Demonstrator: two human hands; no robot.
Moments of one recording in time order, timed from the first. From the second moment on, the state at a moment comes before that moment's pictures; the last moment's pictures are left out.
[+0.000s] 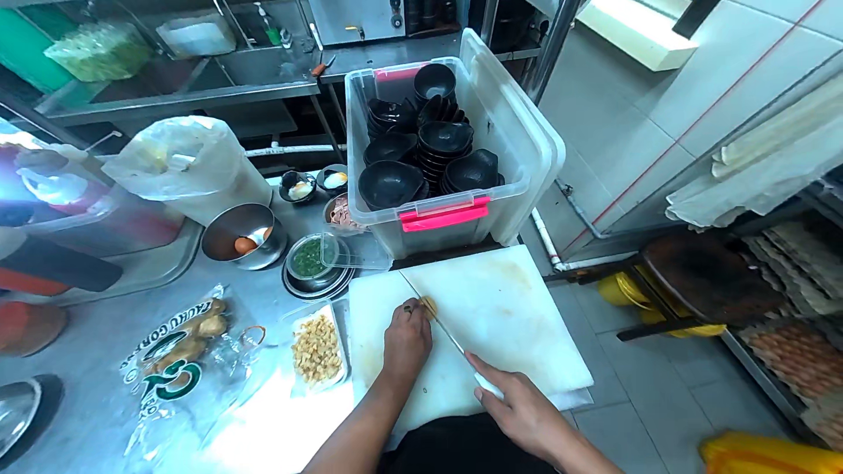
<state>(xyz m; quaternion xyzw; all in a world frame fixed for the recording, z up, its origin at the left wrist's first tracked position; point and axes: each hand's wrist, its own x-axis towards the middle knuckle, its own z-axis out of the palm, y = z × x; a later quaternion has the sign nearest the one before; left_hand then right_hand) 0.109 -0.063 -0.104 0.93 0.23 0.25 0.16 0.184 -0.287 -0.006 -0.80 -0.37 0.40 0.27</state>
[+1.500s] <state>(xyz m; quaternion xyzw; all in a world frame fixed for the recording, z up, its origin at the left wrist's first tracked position) 0.104 -0.063 -0.108 0.91 0.24 0.27 0.18 0.187 -0.261 -0.010 -0.79 -0.36 0.43 0.27</state>
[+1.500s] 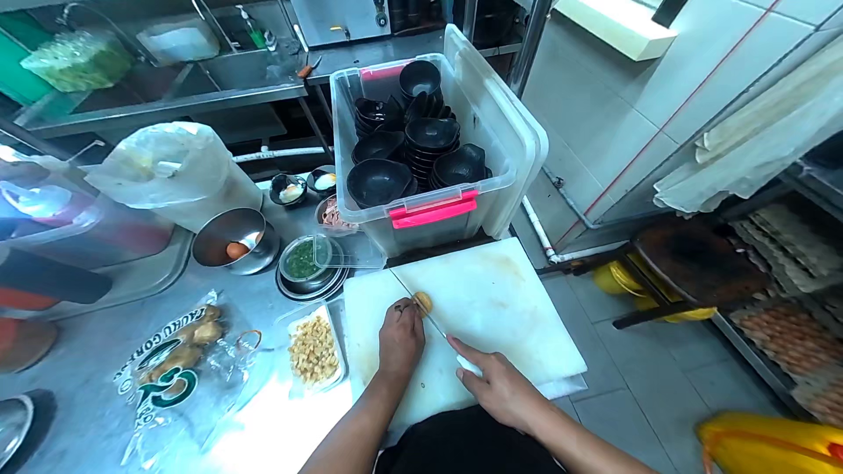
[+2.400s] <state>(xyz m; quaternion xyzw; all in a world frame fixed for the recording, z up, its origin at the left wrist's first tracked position) 0.101 -0.064 -0.112 0.89 0.25 0.31 0.20 0.182 -0.262 -0.014 -0.78 -0.35 0.42 0.30</state>
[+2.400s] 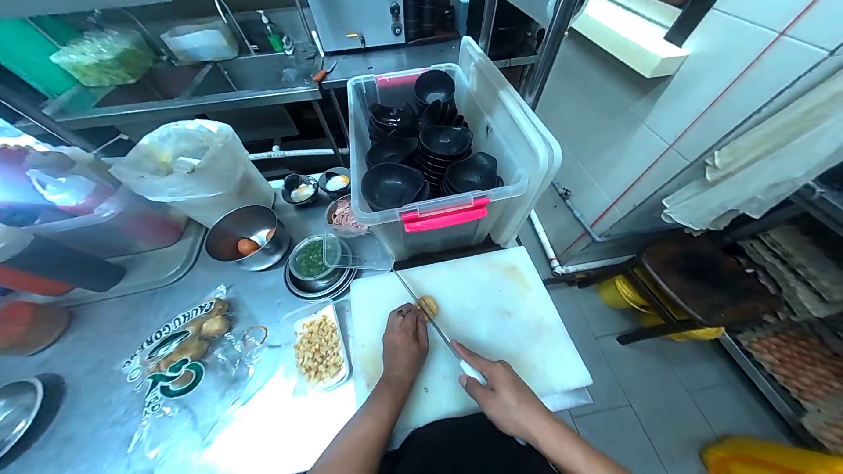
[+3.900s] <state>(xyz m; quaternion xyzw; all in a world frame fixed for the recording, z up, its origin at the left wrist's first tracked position) 0.102 -0.062 -0.110 0.90 0.28 0.29 0.19 0.186 -0.232 -0.017 -0.78 -0.36 0.42 0.27</state>
